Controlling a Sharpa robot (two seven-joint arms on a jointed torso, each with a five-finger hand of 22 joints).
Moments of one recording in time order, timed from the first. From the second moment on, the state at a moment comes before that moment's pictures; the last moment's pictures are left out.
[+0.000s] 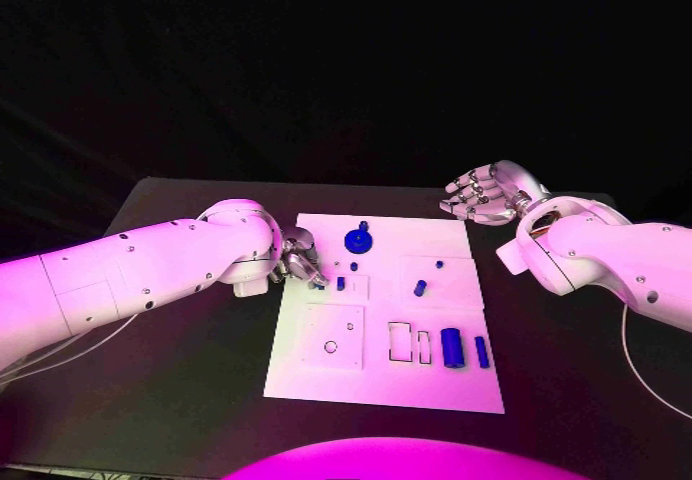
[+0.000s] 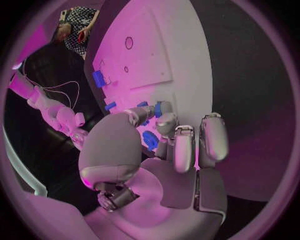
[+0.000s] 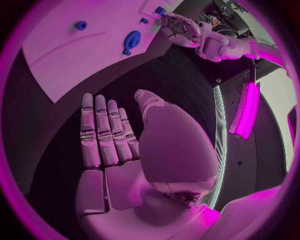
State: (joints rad) left arm 1.23 -0.68 -0.06 1.40 -1.09 0.23 -0.51; left_hand 1.10 -0.14 0.70 0.19 0.27 0.92 0.04 0.76 0.68 1.33 -0.03 1.16 0.96 1.47 -0.08 1.56 1.31 0.08 1.36 0.03 1.41 1.27; right arm 1.30 -0.89 -0.16 1.53 -0.82 -0.58 -0.07; right_hand 1.41 -0.19 0.27 0.28 0.35 0.80 0.20 0.30 0.23 1.01 0.17 0.25 0.06 1.08 0.13 0.13 0.23 0.18 1.05 0.23 0.07 0.15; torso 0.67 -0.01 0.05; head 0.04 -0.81
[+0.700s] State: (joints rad) left arm 1.23 -0.68 -0.06 1.40 -1.09 0.23 -0.51; left_hand 1.07 -0.12 0.71 0.20 0.27 0.92 0.04 0.76 0.69 1.34 -0.04 1.17 0.98 1.47 -0.08 1.56 1.31 0.08 1.37 0.03 1.42 1.28; right arm 1.30 -0.89 -0.16 1.53 -0.82 -0.58 -0.07; right_hand 1.41 -0.19 0.27 0.28 0.35 0.80 0.20 0.30 0.23 1.01 0.17 0.25 0.06 1.08 0.13 0.13 0.23 0.18 1.05 0.23 0.07 0.15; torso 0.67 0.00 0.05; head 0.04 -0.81
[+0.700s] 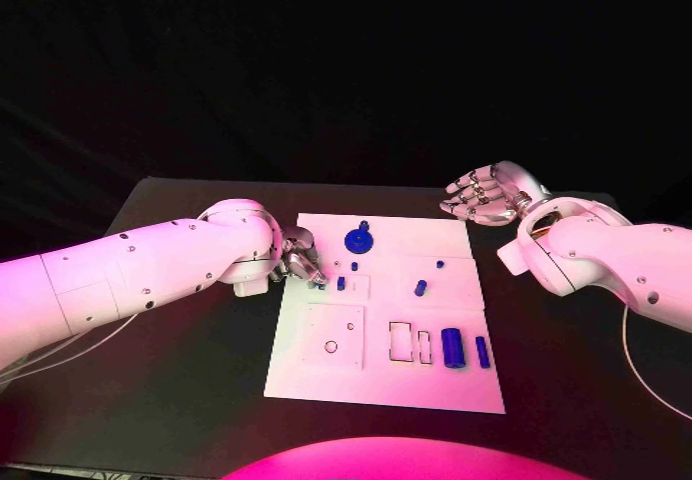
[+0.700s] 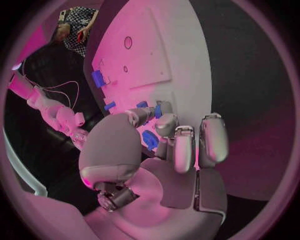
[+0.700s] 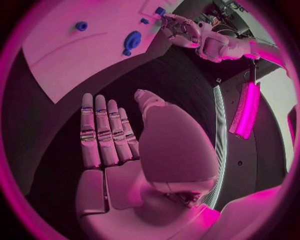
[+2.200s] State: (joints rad) left arm 1.23 -0.68 -0.05 1.40 -1.06 0.27 -0.52; left_hand 1.07 -0.12 0.71 0.20 0.27 0.93 0.04 0.76 0.69 1.35 -0.04 1.18 0.99 1.47 -0.08 1.56 1.31 0.08 1.37 0.03 1.42 1.28; right arm 1.30 -0.89 -0.16 1.53 -0.82 -0.58 -0.07; right_hand 1.41 -0.20 0.27 0.28 0.35 0.80 0.20 0.30 0.23 1.01 0.17 0.25 0.06 1.08 0.13 0.13 0.23 0.18 1.05 0.23 0.07 0.14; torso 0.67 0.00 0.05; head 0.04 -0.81
